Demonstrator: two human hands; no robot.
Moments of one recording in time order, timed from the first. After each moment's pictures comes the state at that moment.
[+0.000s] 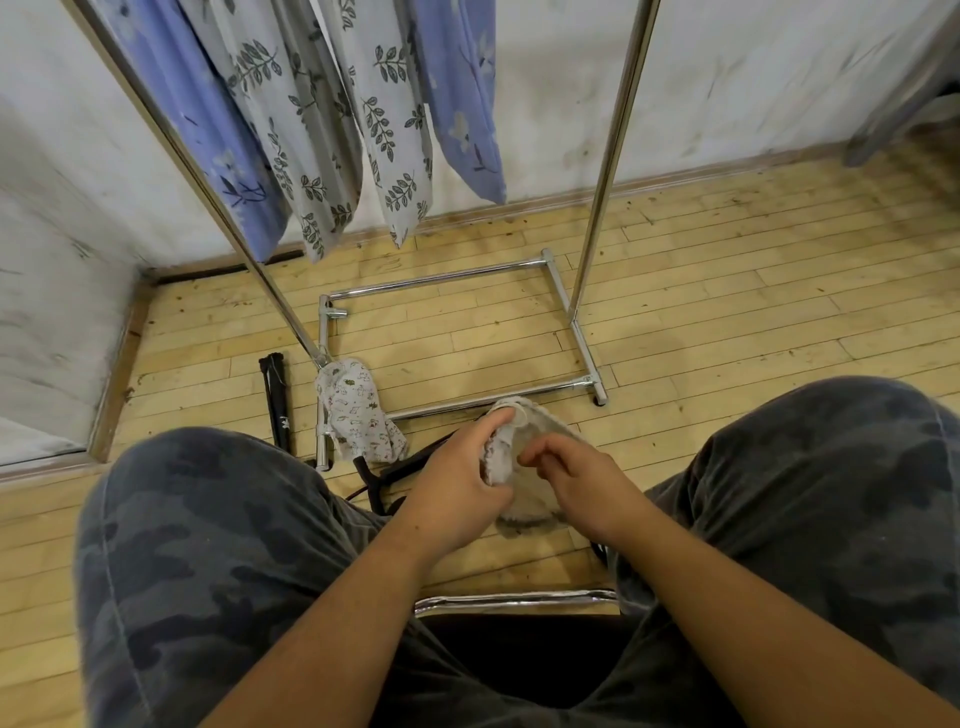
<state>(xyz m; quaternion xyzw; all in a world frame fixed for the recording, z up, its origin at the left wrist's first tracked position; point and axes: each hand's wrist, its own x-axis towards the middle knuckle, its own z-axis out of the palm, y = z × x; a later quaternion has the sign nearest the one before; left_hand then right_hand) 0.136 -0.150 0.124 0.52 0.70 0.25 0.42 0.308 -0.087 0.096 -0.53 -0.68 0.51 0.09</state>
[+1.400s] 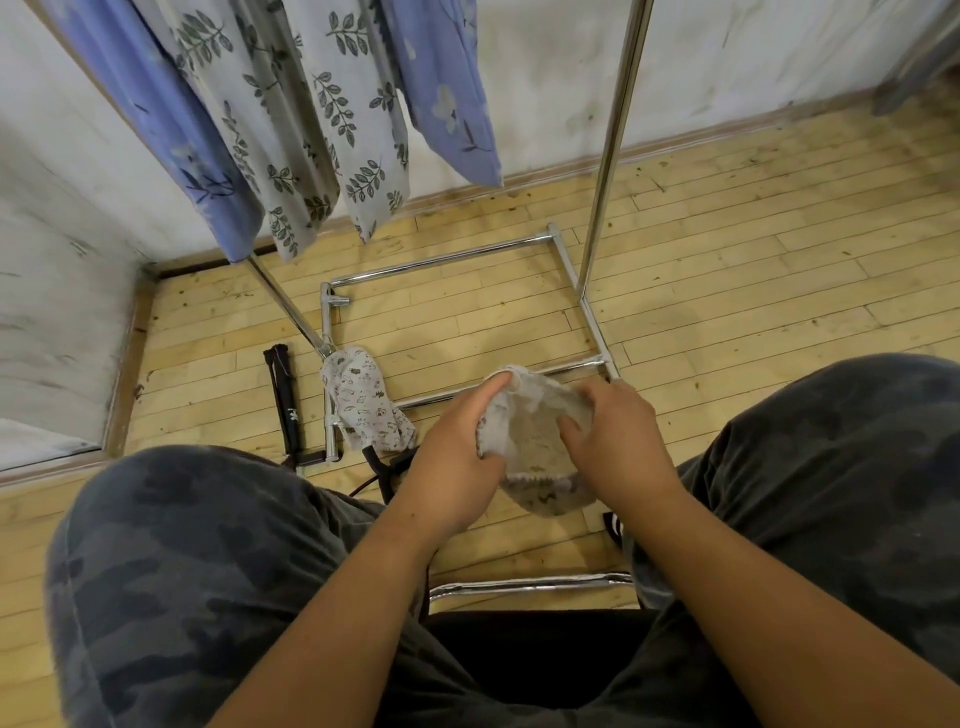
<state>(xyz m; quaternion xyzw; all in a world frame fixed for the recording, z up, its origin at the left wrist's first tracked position) 0.130 -0.136 0.131 0.51 0.69 0.28 0.42 0.303 -0.062 0.111 -0.60 -0.71 0.33 0.15</state>
